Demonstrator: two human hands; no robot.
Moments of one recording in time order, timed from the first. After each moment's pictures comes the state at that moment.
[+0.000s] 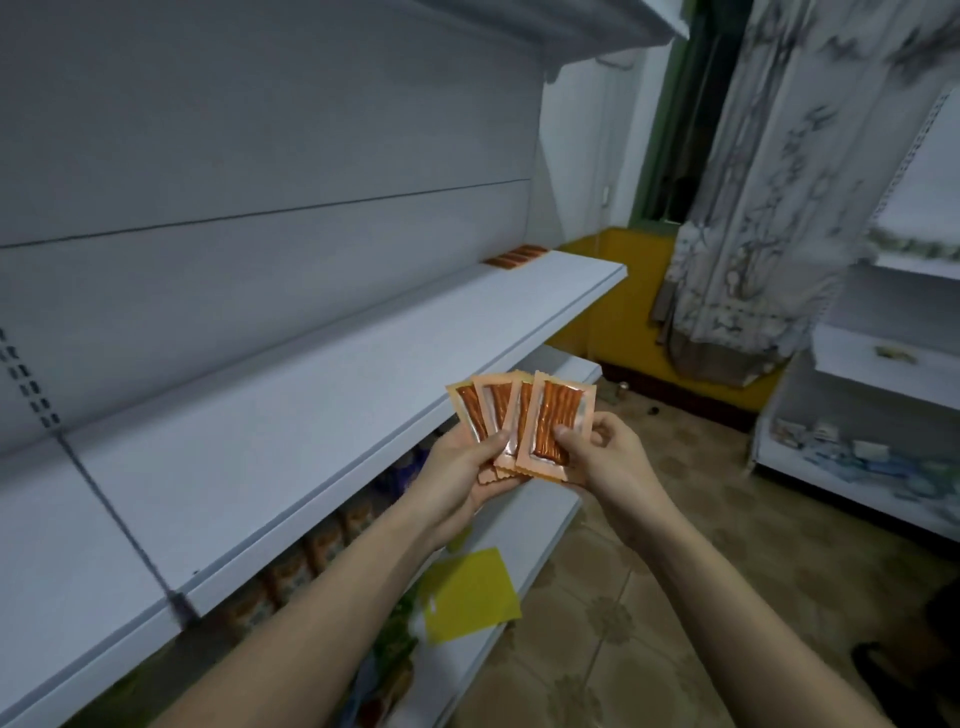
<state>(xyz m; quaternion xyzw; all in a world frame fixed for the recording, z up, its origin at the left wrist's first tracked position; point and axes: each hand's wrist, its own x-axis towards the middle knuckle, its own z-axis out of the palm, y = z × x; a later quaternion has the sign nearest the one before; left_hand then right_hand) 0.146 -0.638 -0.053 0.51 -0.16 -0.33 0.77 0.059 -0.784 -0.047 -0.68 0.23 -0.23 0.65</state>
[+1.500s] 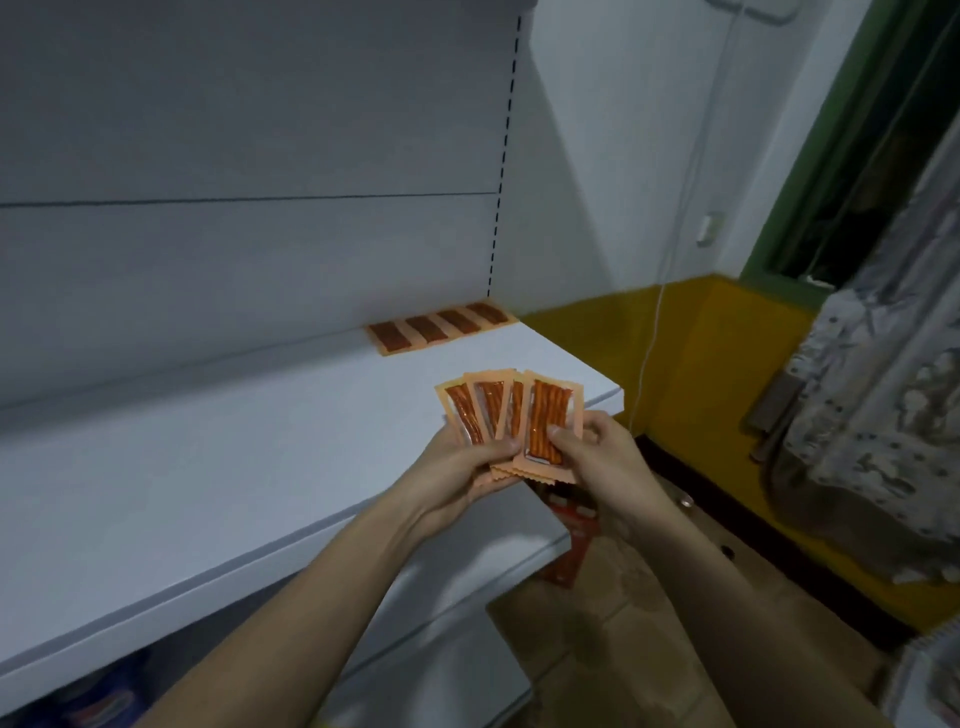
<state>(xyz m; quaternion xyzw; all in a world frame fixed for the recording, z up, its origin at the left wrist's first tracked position) 0.505 -1.238 -0.066 0.52 -0.06 -0.25 0.82 0.464 -1.405 -0.049 -0.76 0.13 -0.08 0.63</state>
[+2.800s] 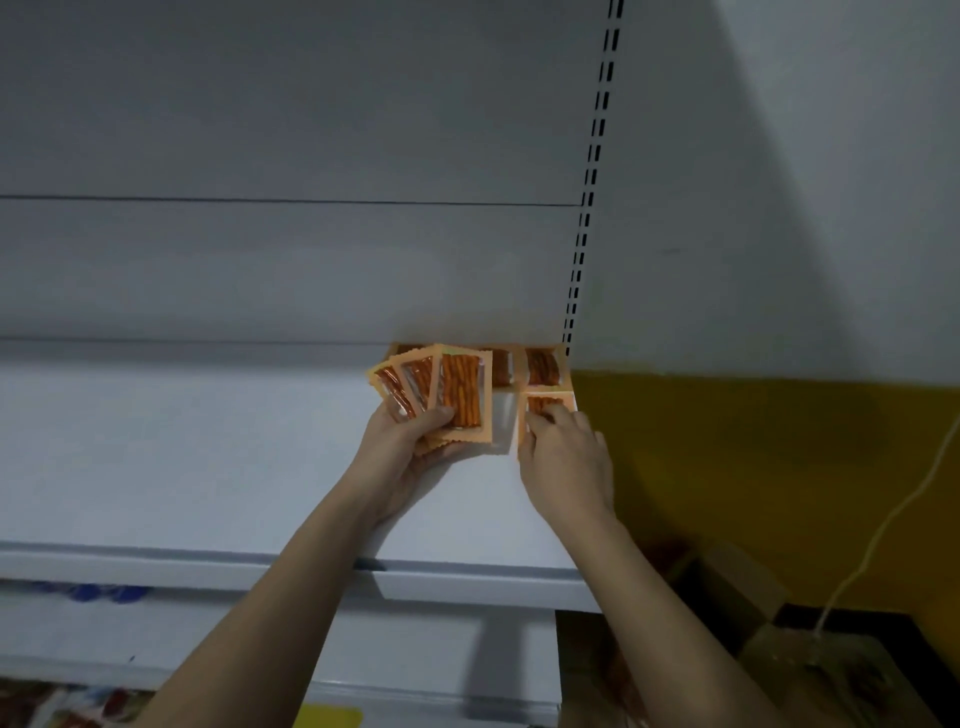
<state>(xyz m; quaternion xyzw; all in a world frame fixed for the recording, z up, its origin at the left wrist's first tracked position) 0.670 -1.348 -0.075 0.51 0.13 0.15 0.84 0.744 -1.513 -0.094 -0.95 -0.24 -0.13 0.17</state>
